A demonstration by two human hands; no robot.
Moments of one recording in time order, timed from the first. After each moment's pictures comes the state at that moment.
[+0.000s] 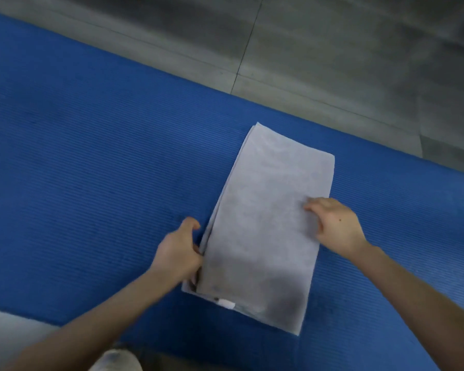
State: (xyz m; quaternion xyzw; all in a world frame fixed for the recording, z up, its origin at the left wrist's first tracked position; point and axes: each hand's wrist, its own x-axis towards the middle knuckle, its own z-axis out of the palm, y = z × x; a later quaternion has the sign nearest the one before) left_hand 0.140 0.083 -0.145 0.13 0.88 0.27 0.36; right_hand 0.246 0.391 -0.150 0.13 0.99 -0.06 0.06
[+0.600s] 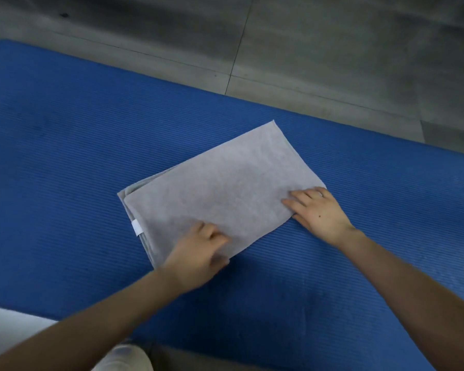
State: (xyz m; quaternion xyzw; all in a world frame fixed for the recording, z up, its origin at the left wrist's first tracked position) left_hand 0.151 0.086 -0.168 0.50 0.84 0.15 0.14; right_hand 0.243 0.390 -0.175 -0.06 1.00 0.06 -0.01
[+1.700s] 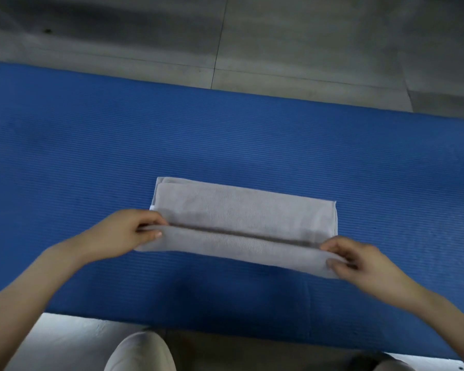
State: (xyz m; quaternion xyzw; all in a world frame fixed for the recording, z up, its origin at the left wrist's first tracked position) left_hand 0.080 0.015 -0.098 0.39 0.82 0.17 0.38; right_hand 0.380 0.335 -0.109 0.22 0.88 -0.41 0.12
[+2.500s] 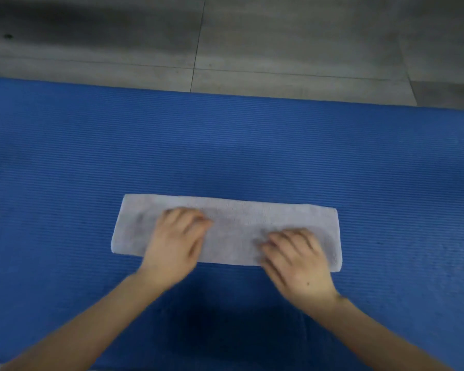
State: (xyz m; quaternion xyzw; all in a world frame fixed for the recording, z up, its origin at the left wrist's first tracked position) left_hand 0.121 0.117 -0.169 0.54 0.82 0.20 -0.05; right_hand 0.307 0.299 -0.179 0.03 0.98 -0.04 -0.21
